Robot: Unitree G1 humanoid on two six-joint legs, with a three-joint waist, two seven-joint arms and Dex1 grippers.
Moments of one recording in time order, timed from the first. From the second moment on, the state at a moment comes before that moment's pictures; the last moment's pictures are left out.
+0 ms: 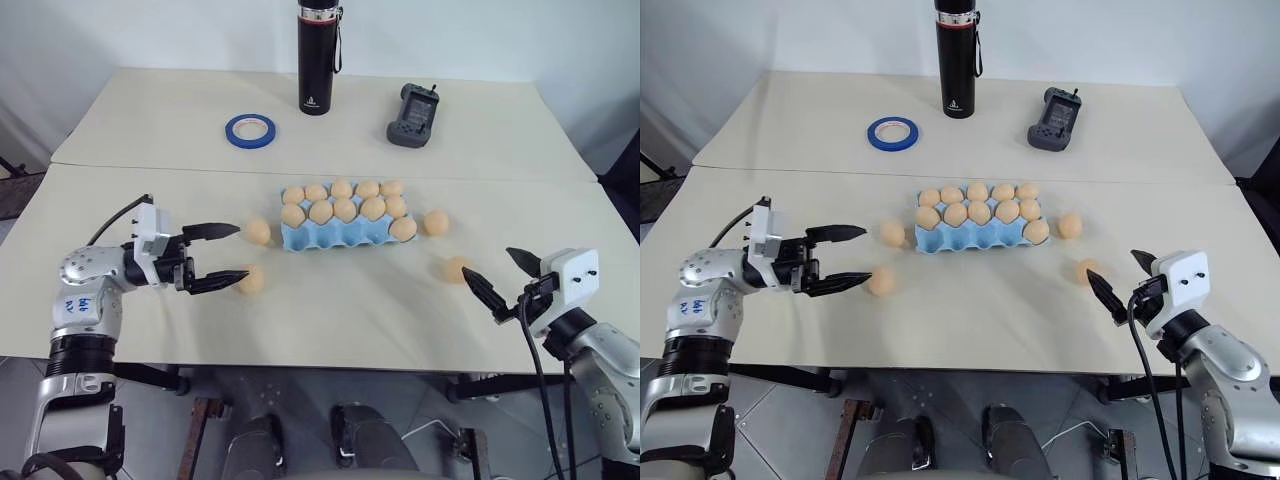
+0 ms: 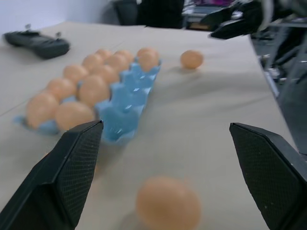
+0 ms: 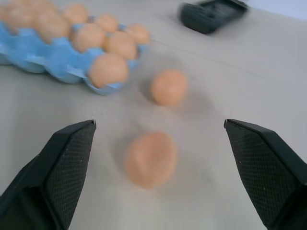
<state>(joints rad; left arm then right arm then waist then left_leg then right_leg) -0.54 0.63 0.14 0.41 -0.46 0.02 -1.42 0.08 -0.51 -0.37 -0.37 0.42 0.40 0.47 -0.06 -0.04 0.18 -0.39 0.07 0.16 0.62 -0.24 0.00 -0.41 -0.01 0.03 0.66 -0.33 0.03</state>
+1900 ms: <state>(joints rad) -0.49 0.61 0.16 0.35 -0.46 -0.01 -1.33 -0.47 -0.27 0.01 -0.06 0.30 0.43 0.40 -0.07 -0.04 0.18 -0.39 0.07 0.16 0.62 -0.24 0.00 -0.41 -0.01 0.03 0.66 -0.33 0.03</state>
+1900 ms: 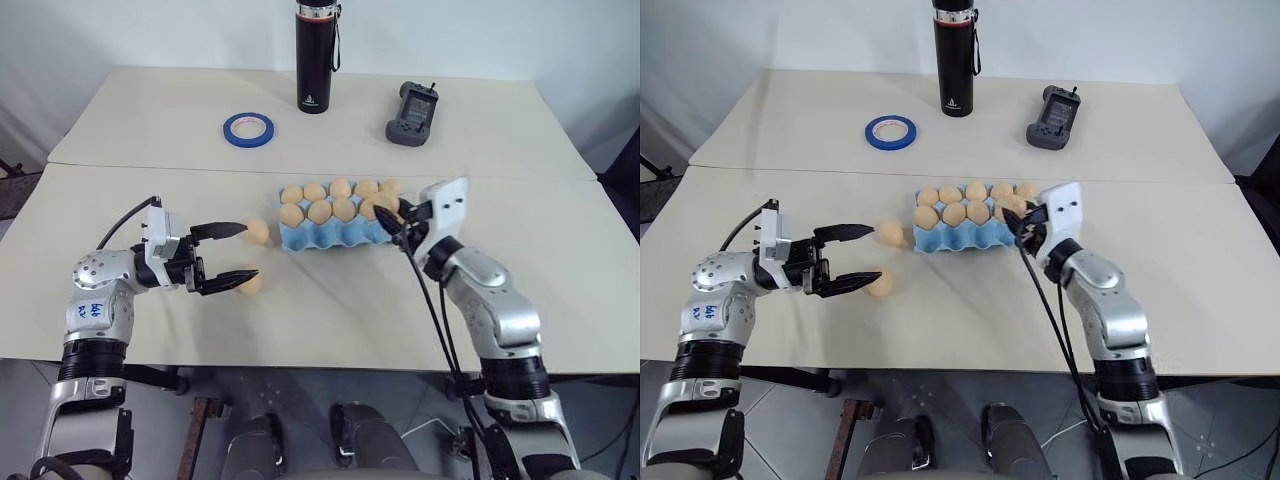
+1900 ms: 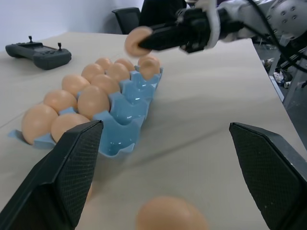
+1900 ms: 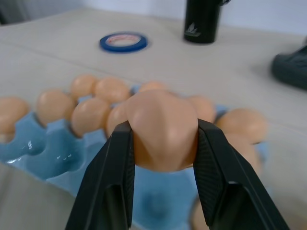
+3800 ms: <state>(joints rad) -0.47 0.64 0.22 0.37 -0.48 0.02 -1.33 -0.38 -0.45 -0.27 0.06 0.33 0.34 0.47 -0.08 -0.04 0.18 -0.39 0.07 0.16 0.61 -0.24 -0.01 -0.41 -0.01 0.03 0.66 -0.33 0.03</state>
